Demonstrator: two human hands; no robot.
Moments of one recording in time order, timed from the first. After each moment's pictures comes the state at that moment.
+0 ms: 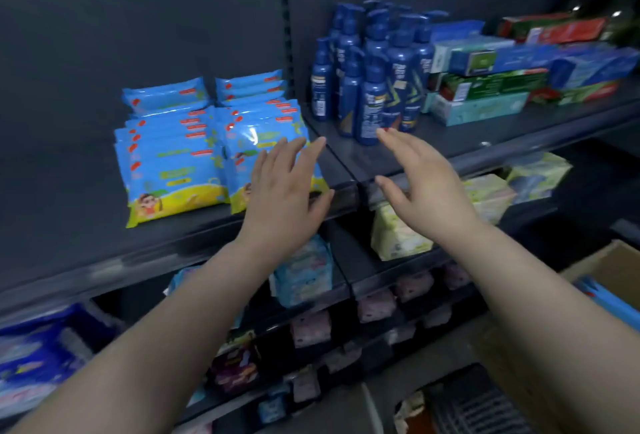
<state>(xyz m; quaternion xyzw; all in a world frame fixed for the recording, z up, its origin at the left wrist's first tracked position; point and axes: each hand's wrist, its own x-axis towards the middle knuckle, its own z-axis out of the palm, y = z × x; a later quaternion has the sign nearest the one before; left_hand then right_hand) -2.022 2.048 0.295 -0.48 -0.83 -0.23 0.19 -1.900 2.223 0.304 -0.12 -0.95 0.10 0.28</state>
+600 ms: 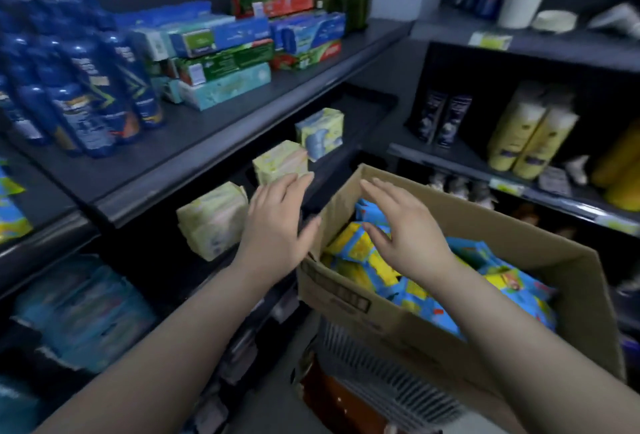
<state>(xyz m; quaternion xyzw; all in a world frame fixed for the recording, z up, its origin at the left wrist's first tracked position) -1.817 2.227 0.235 -0.69 -0.66 -0.29 0.06 -1.610 2.296 0.231 -0.39 -0.88 0.06 0.25</state>
